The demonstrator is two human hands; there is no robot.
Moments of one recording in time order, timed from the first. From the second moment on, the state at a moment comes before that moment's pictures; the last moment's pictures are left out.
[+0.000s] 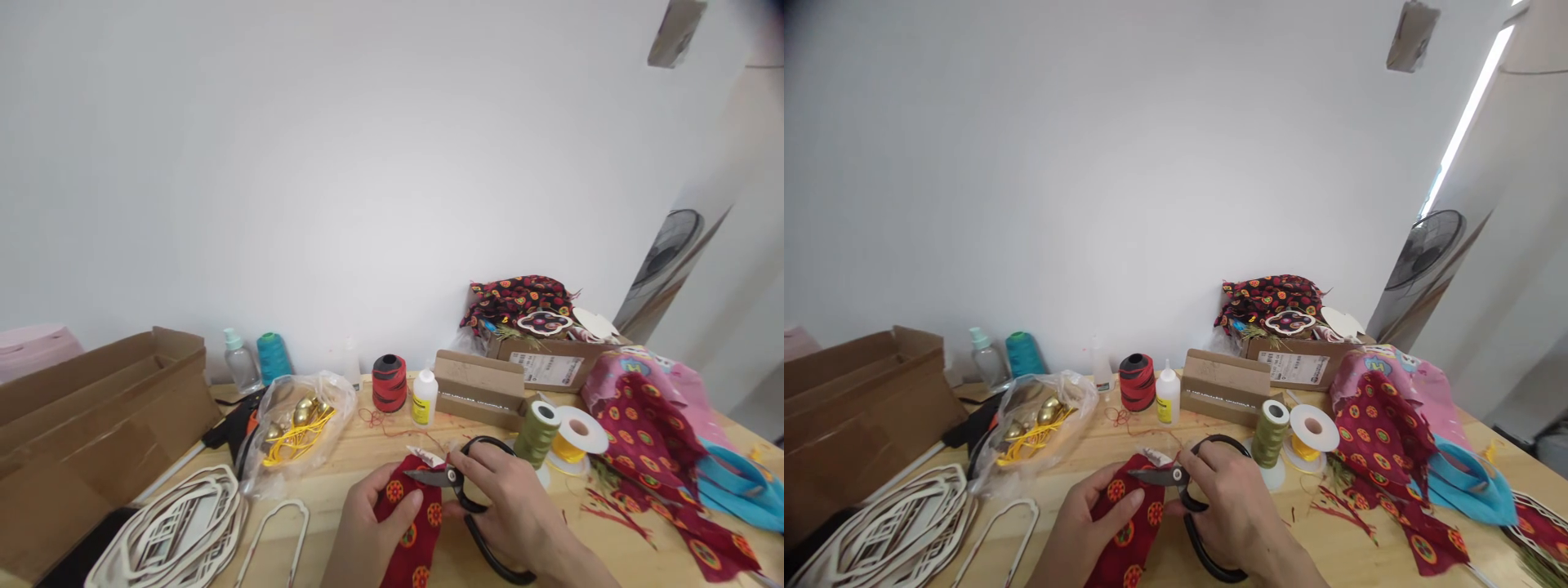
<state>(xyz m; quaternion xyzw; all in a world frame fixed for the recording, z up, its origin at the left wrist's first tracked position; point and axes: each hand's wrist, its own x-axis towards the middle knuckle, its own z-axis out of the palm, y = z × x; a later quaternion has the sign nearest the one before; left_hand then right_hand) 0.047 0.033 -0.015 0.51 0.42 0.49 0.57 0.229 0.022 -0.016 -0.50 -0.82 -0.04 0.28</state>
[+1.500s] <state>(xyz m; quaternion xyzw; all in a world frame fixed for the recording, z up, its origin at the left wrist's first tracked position) 0.038 0.040 -0.012 0.52 0.41 0.45 0.60 0.235 0.024 -0.006 -0.49 -0.81 0.11 0.30</state>
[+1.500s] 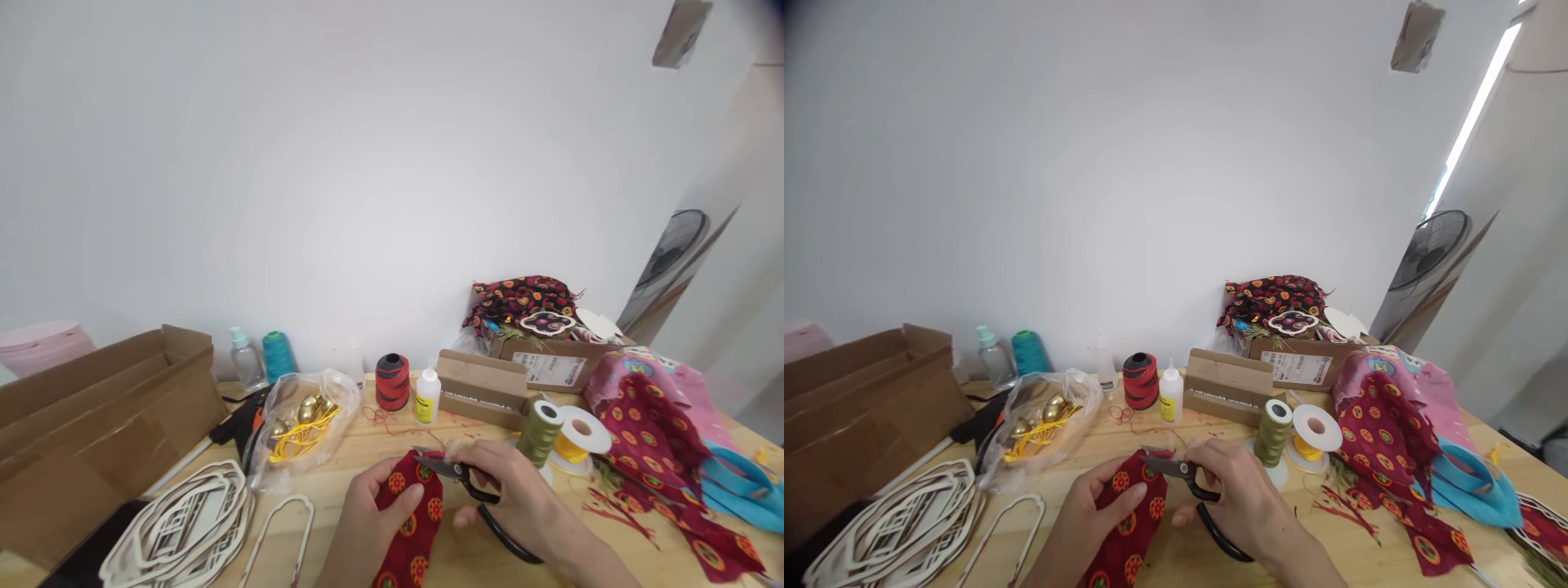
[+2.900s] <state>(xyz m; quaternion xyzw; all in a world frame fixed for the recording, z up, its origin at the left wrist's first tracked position) 0.067 0.017 -0.010 0.32 0.28 0.51 0.75 0.189 0.015 -0.011 -0.38 -0.29 0.52 0.71</state>
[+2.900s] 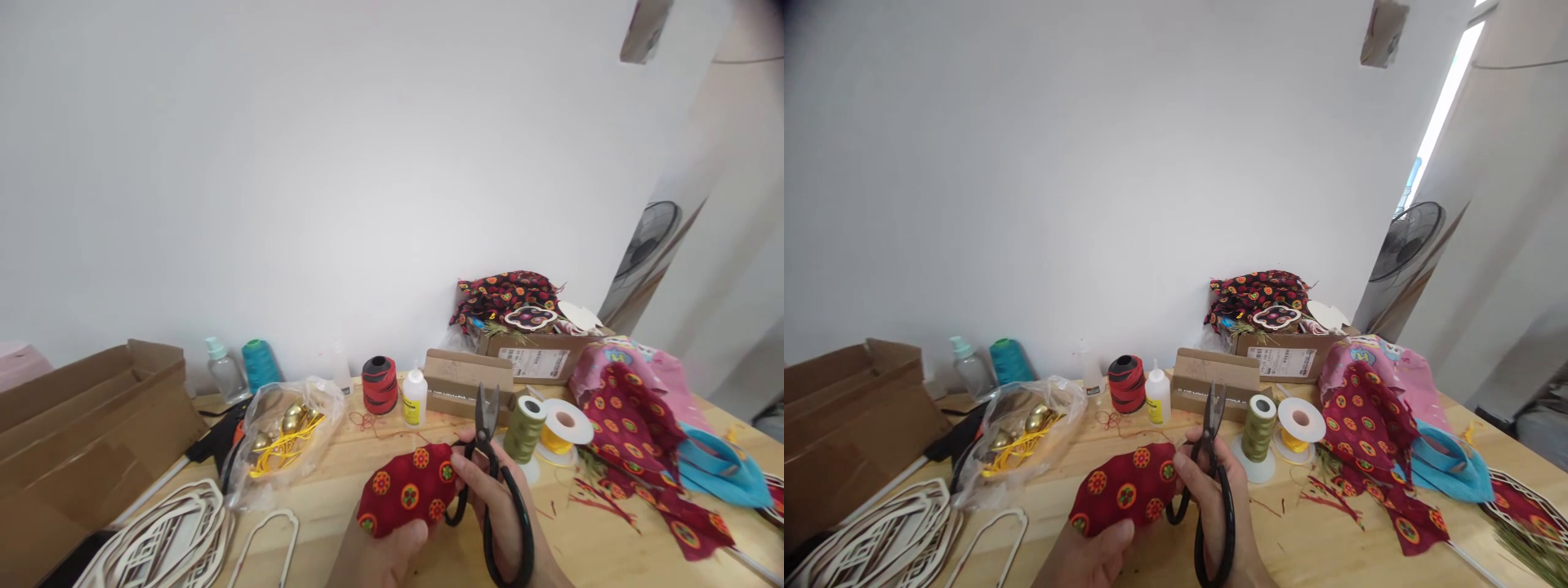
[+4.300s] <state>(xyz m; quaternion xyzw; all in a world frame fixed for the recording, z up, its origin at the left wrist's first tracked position) 0.046 0.038 -0.008 0.30 0.49 0.63 0.53 0.216 0.018 -0.009 -0.58 -0.76 0.06 0.30</state>
